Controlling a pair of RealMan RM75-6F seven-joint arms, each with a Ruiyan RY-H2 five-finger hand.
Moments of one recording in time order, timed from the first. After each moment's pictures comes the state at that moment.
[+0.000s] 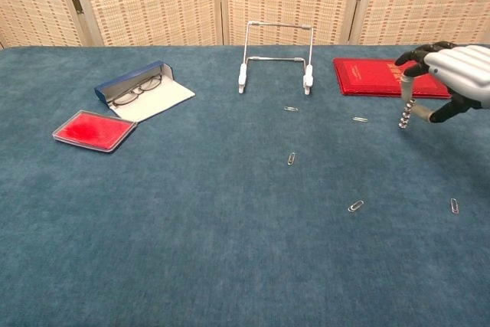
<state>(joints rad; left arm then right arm) -0.09 -1.07 0.02 -1.70 1.48 1.39 0.11 0.59 -1.64 0.18 -0.97 -1.39 1.09 -0.12</state>
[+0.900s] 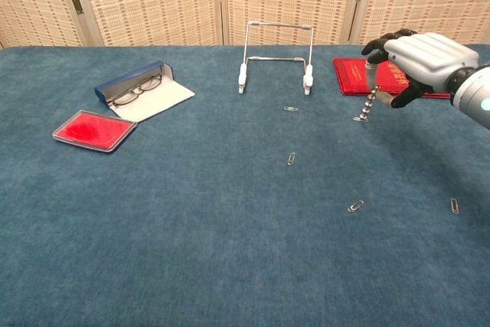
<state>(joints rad) -0.09 -1.06 0.03 -1.69 1.49 1.40 0.08 0.69 -1.71 0.23 -0.94 -1.33 1.04 -0.19</state>
